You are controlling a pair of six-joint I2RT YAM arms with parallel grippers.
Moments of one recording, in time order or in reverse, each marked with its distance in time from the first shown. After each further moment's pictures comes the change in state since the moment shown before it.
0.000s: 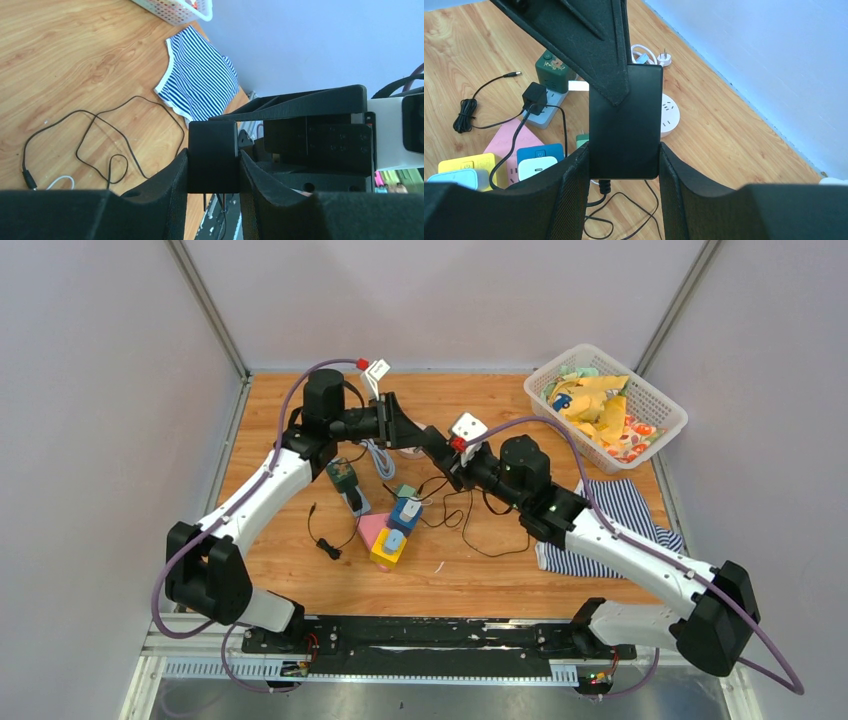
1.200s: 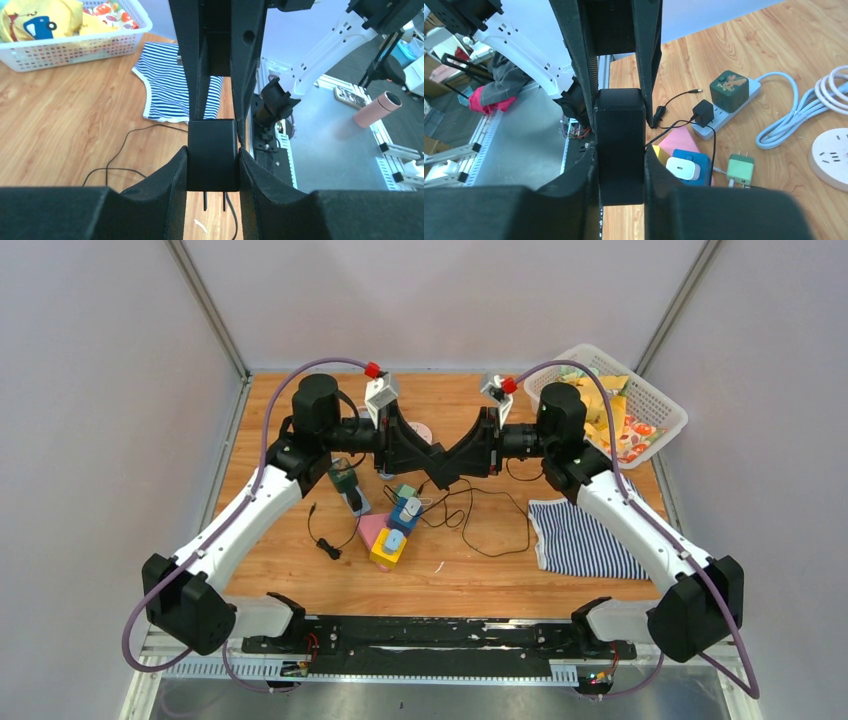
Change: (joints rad) left arm -0.089 -0.145 -0.001 -0.024 0.201 0.478; right arm -0.343 0.103 0.200 -0.075 -1.047 0.504
